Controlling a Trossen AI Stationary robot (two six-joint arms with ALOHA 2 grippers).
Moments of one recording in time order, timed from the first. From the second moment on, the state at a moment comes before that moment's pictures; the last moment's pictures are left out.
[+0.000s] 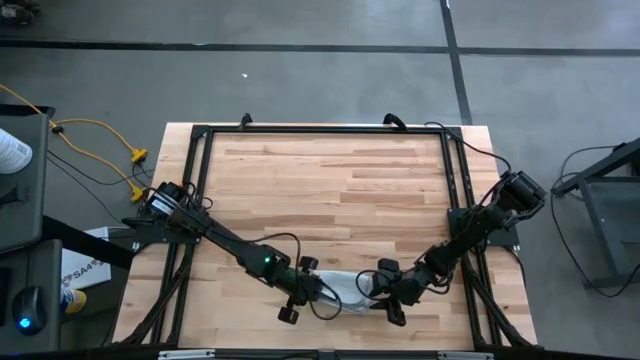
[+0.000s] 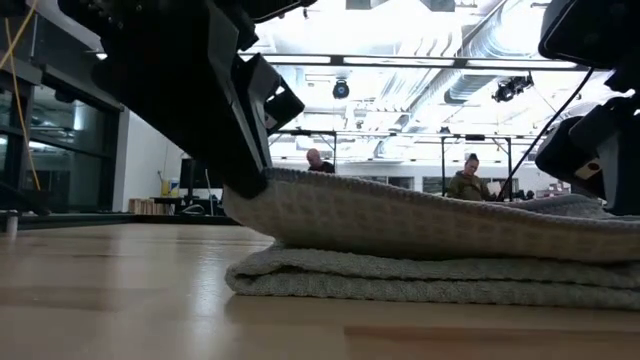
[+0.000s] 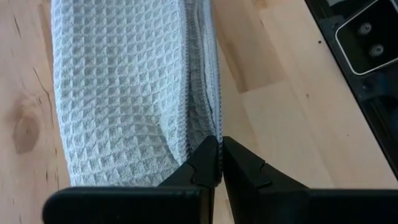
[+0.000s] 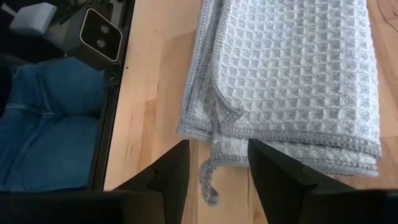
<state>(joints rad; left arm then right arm) -0.49 1.88 1.22 -0.19 -0.01 -0.19 0.69 1.65 0.68 0.24 0.15 0.77</state>
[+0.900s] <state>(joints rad) -0.49 1.88 1.22 -0.16 -0.01 -0.20 0.69 1.65 0.68 0.24 0.13 0.79</state>
